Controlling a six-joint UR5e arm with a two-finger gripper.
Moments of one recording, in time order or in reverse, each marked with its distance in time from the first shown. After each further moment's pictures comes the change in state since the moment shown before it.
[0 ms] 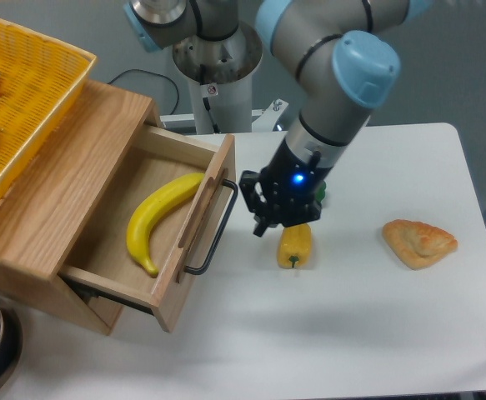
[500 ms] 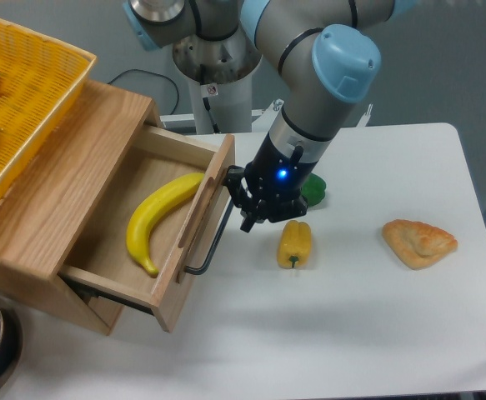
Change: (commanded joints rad) arm -0.005 -0.006 -0.008 0.011 0.011 0.005
